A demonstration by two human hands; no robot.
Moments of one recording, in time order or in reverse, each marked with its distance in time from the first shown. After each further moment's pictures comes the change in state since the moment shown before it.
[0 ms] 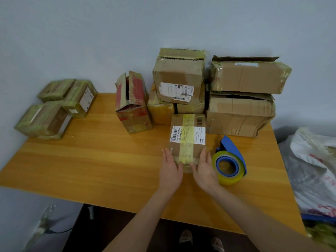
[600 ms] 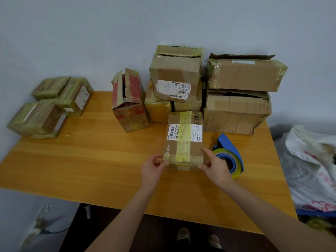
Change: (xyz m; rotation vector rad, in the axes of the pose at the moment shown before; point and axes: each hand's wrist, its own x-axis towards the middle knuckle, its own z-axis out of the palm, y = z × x) left_hand 0.012 -0.042 -0.021 -0.391 0.106 -0.162; right_hand 0.004 0.034 -0.028 0.155 0.018 -0.094
